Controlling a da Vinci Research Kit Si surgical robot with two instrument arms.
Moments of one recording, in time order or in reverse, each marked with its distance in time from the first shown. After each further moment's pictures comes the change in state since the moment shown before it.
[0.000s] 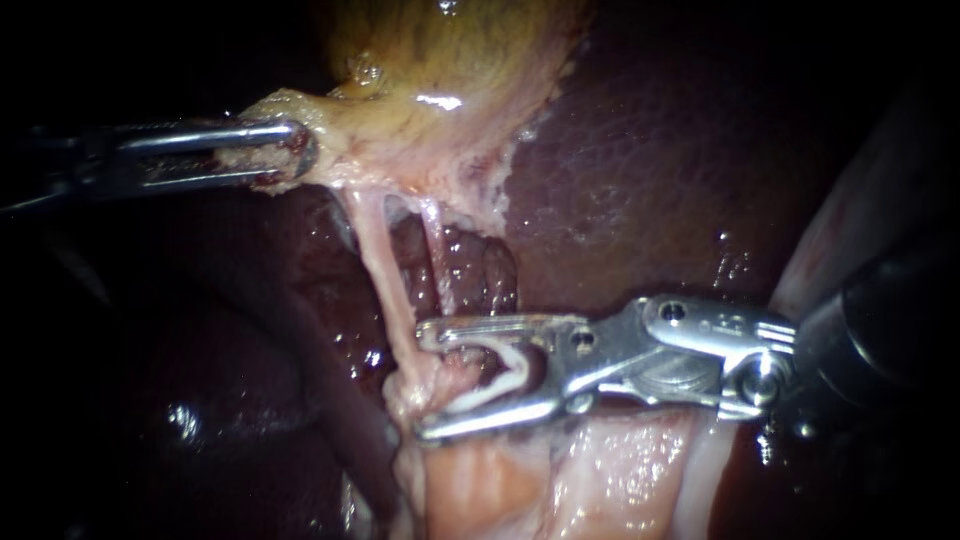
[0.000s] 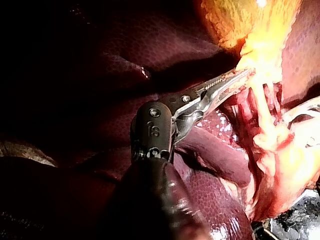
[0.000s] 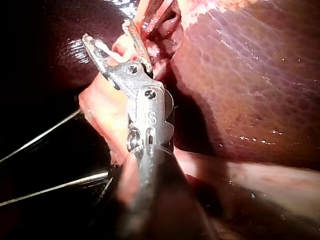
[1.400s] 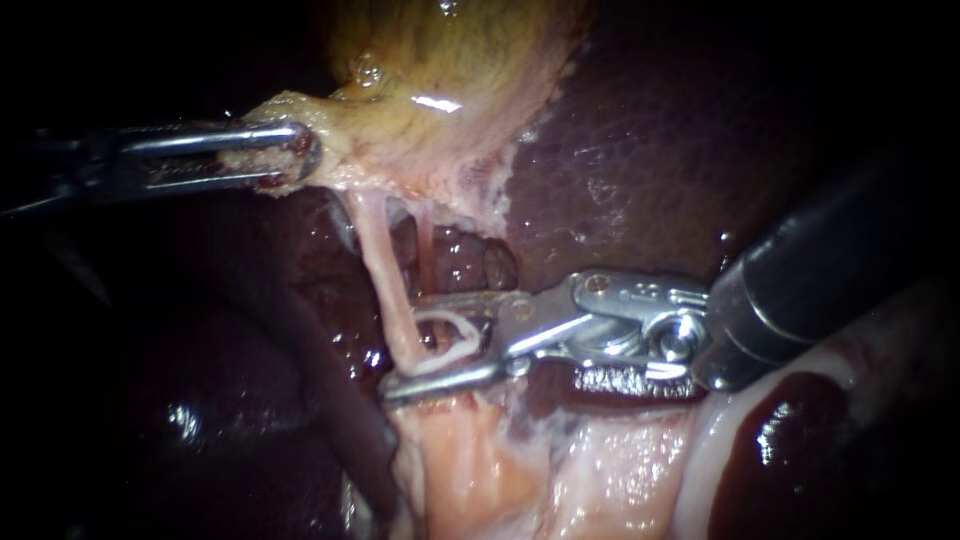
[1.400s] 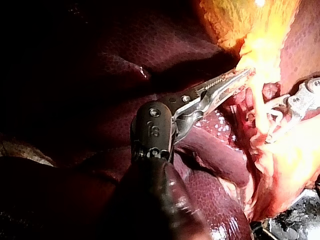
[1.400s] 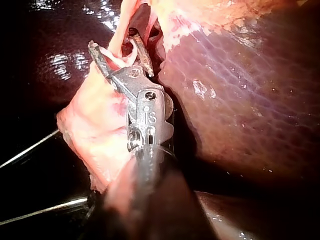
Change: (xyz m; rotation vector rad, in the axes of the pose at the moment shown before) right arm -0.003 0.006 0.004 -0.084 -0.056 0.003; left arm 0.000 0.000 0.000 0.003 0.002 0.001
